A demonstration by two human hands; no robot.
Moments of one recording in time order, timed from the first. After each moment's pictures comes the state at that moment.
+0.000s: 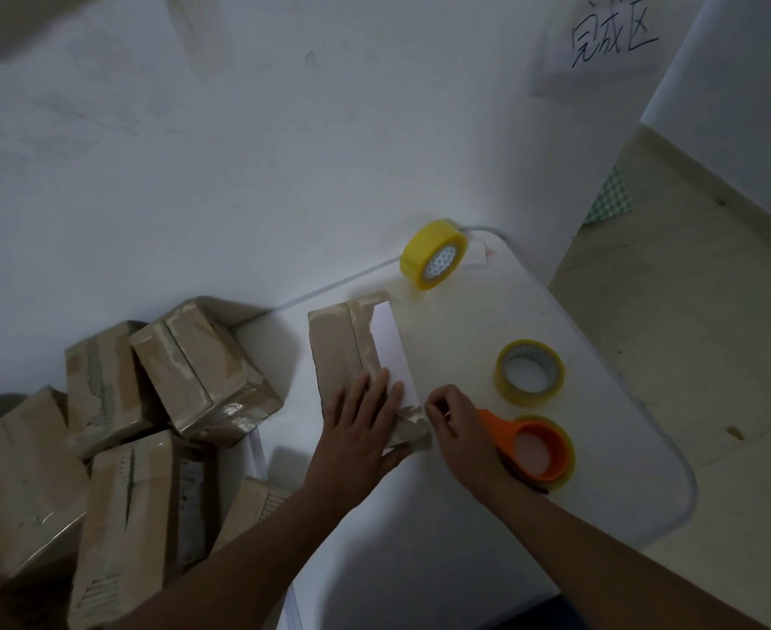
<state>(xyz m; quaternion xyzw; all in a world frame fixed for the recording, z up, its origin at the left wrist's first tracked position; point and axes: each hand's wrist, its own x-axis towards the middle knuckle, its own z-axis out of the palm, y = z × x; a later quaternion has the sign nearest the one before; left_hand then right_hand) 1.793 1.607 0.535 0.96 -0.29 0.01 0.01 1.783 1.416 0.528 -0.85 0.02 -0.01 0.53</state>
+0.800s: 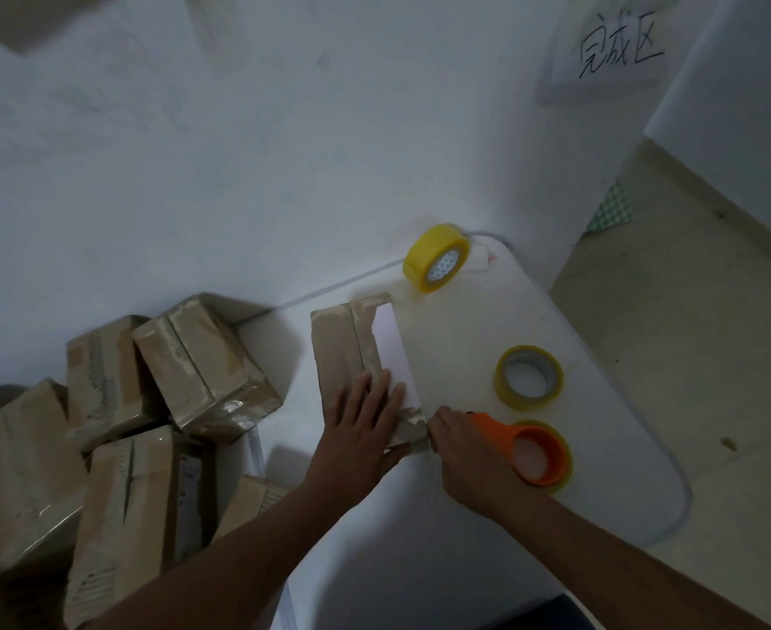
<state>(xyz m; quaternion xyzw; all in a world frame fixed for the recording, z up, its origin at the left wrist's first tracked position) 1.794 1.609 0.531 0.96 -0.28 0.02 -0.01 1.768 1.400 0.544 -0.96 -0.19 0.08 0.18</state>
